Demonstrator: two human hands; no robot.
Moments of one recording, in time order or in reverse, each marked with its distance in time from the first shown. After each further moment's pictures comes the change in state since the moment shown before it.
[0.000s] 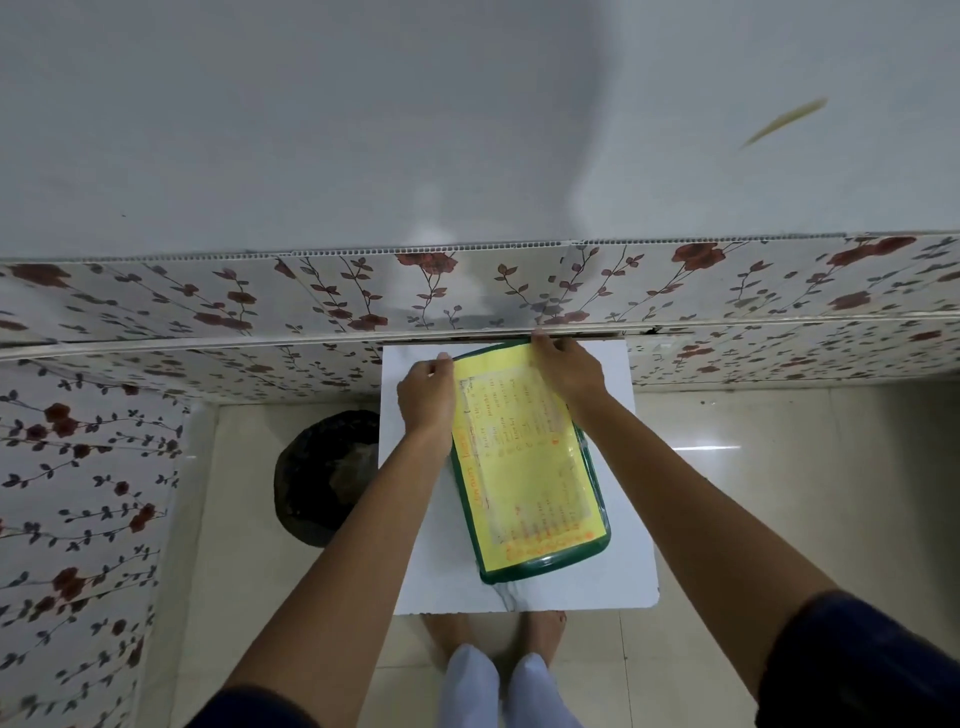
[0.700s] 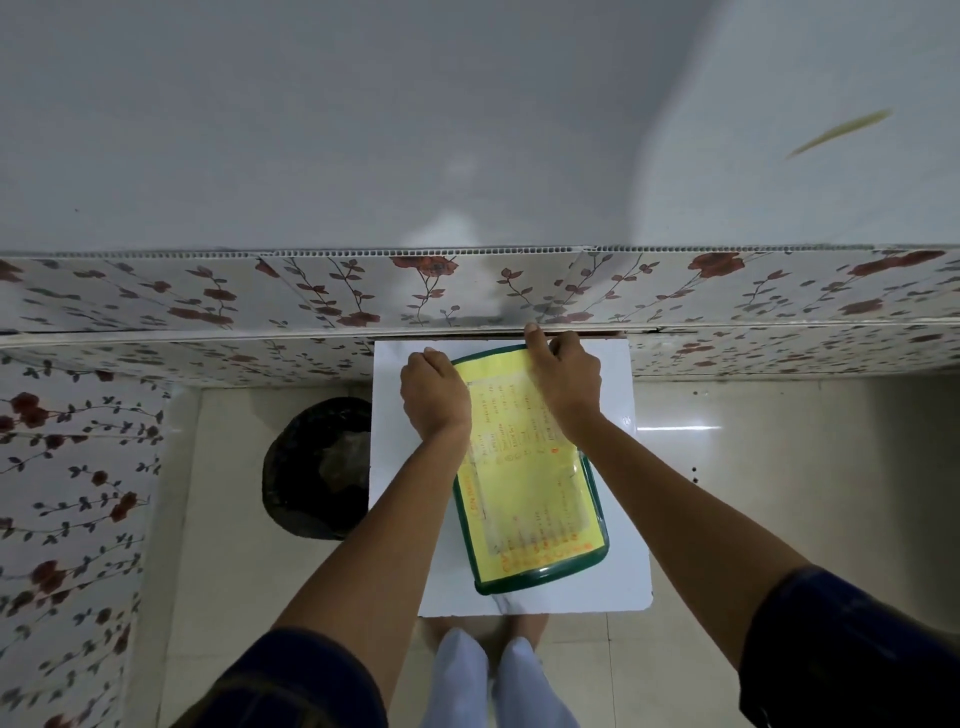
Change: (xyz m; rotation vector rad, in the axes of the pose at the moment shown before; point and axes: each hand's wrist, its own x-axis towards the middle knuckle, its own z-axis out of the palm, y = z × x) left_hand 0.025 -0.009 0.031 0.189 0.311 0.189; right_hand 0.021 0.010 0.017 -0.001 0.166 -0.146
